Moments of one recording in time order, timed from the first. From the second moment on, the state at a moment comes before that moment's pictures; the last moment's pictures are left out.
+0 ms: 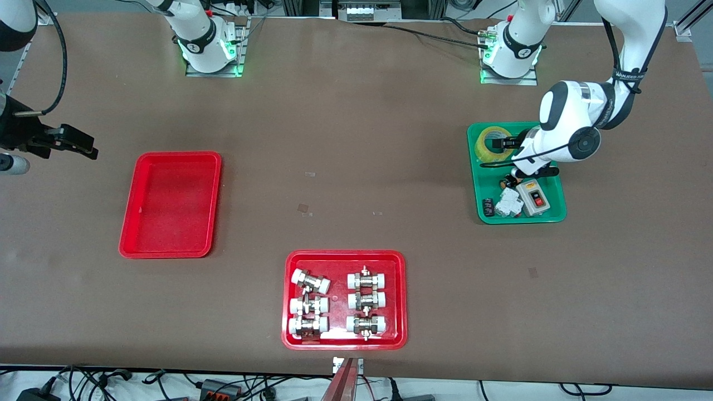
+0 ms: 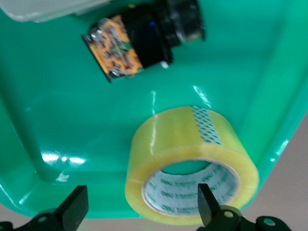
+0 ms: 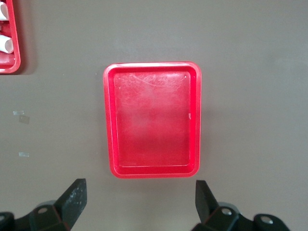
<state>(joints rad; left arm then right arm) 0.15 0.21 -0.22 -2.44 -0.10 2.15 -0.11 -0.01 0.09 -0.02 -1.58 -0.01 1.63 -0.02</state>
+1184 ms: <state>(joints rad) 0.18 0.23 -0.23 -2.43 -0.10 2.14 -0.09 -0.04 0.07 -0.03 -1.59 -0.01 1.63 -0.02</state>
